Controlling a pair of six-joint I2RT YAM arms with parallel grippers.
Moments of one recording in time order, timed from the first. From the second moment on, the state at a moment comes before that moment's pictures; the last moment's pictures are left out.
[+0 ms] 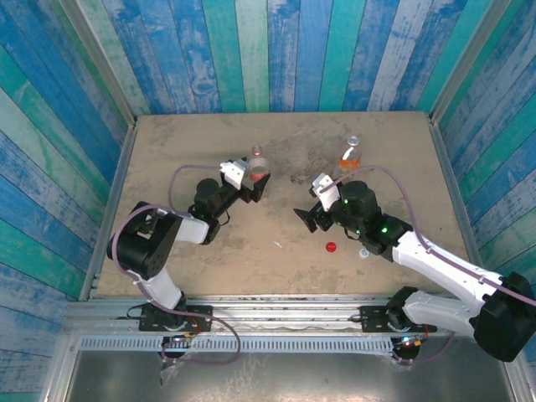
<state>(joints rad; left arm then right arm) -0.41 1.70 0.54 1.17 0.27 0.02 0.70 1.08 0.68 -0.06 -0.05 -0.12</state>
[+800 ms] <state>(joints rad) -0.41 1.79 0.64 1.16 0.28 0.02 0.70 1.08 0.68 -0.06 -0.03 -0.09</state>
